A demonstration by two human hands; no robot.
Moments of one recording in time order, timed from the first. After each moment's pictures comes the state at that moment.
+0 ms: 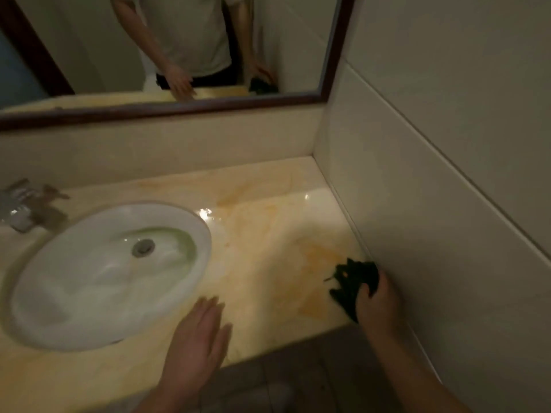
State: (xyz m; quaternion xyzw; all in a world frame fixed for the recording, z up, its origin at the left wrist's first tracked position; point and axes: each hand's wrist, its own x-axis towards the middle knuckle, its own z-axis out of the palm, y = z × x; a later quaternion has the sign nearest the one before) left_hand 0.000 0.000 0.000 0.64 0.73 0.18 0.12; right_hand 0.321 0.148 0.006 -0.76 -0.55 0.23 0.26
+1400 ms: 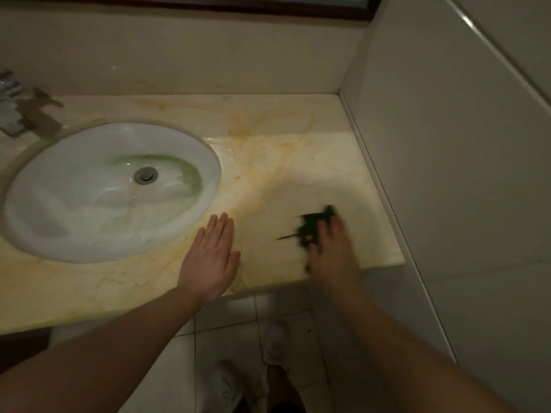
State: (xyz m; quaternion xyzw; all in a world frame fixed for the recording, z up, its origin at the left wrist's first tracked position) left_hand 0.006 0.015 -0.031 0.65 0.74 0.08 0.13; right_hand 0.253 0.115 -0.027 -0.58 -0.80 0.14 0.08
